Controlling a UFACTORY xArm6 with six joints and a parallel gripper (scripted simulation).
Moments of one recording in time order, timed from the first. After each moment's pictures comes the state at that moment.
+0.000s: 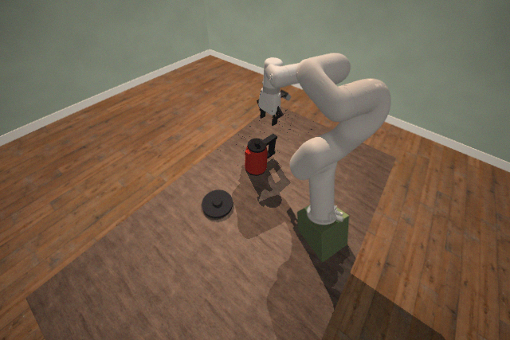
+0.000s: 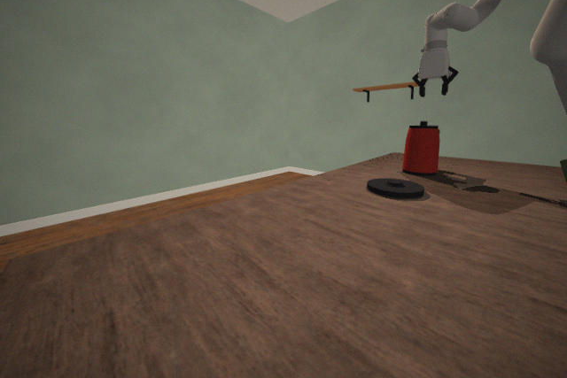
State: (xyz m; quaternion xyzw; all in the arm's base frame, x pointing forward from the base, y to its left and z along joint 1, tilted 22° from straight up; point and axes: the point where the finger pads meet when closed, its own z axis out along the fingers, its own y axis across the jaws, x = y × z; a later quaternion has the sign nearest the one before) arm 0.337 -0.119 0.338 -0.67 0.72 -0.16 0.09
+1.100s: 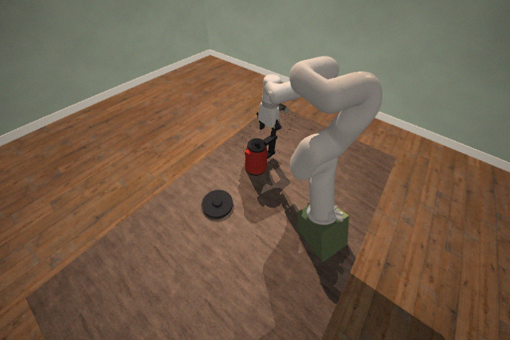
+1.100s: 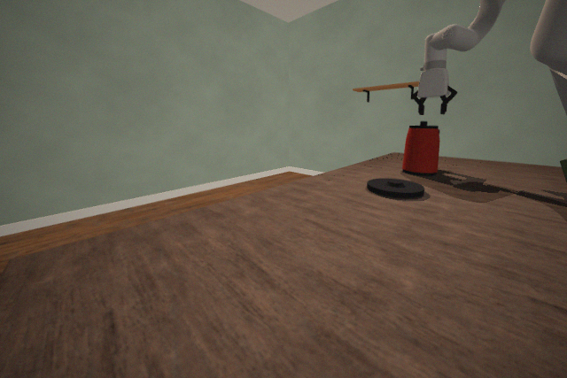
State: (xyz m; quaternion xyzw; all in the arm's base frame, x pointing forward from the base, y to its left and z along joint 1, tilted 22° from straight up) arm 0.362 -0.126 0.271 -0.67 0.72 -0.16 0.09
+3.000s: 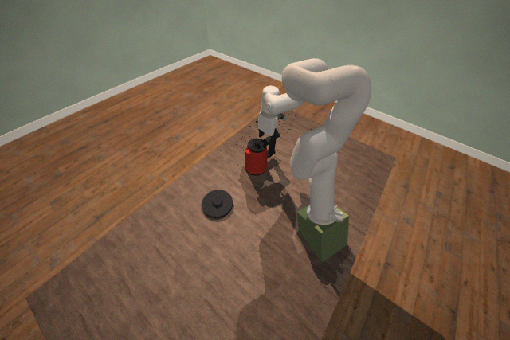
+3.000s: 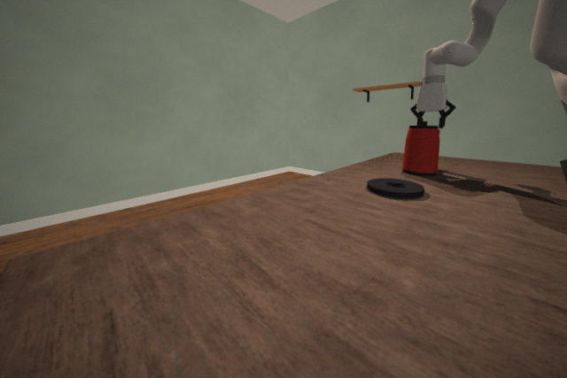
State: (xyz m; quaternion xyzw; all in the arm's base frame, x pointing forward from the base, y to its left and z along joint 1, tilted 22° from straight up) arm 0.382 -0.133 0.222 -0.67 0.72 -0.16 0.09
